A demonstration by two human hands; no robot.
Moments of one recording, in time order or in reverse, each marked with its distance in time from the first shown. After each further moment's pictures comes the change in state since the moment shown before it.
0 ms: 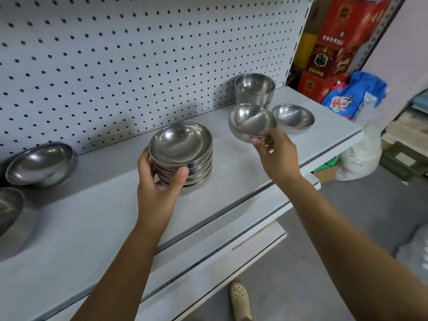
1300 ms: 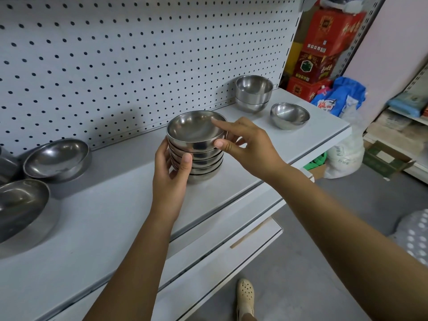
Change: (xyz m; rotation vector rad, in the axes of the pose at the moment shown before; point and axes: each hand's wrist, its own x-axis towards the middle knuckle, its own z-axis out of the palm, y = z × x) left_hand 0.004 -0.005 -0.017 -0.103 -0.080 -0.059; right_hand -0.049 -0.089 0.017 0.212 -0.225 -0.453
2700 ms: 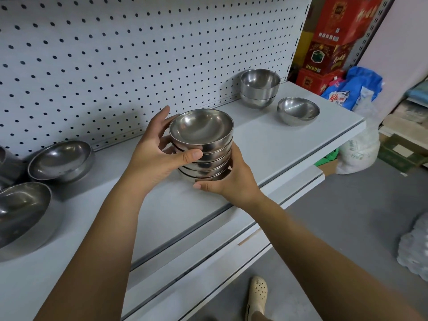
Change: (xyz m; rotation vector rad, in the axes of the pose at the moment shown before) left_hand 0.050 0.055 -0.027 0.212 -0.286 -0.032; right_hand -0.038 0.015 0.064 0.276 -0.025 0.368
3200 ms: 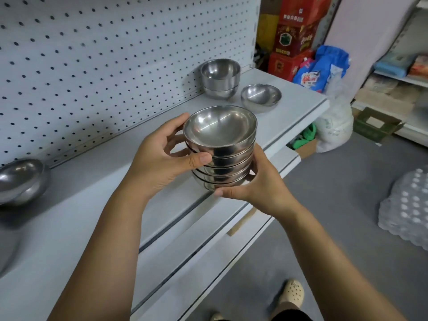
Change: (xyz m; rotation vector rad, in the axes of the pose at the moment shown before) left_hand -0.004 0.032 0.077 -0.033 -0.214 -0.001; right_hand -0.065 0.003 -0.099 0.007 0.106 0.051
